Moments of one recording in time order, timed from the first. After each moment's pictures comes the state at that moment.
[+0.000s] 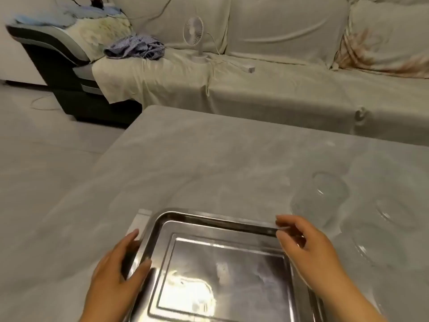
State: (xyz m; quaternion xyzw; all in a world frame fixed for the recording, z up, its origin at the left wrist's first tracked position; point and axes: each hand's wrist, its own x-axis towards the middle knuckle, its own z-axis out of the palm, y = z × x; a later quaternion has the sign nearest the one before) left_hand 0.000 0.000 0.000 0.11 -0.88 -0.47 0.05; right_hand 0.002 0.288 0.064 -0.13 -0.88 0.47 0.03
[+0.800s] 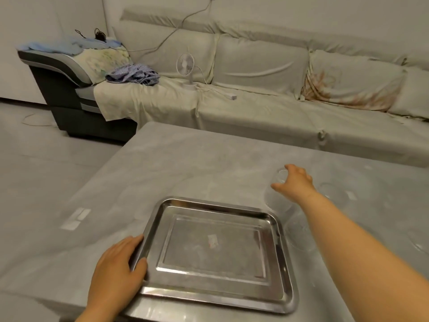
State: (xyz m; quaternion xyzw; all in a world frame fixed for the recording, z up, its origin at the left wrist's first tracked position) left_hand 0.059 -0.005 0.026 0.05 -0.94 -0.35 0.04; right_hand -0.034 0.323 0.123 -0.21 -0.95 0.23 0.01
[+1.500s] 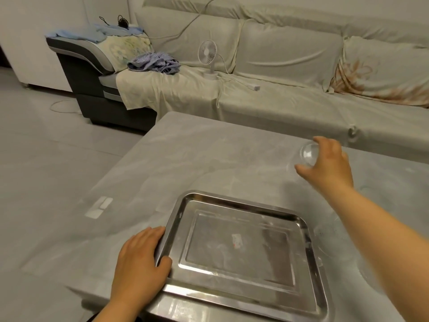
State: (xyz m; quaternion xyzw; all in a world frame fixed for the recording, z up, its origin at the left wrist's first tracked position) left_hand 0.049 -0.011 0.014 0.02 -0.95 -0.32 0.04; right_hand -0.049 0.300 0.136 -0.13 -0.96 0.18 0.19
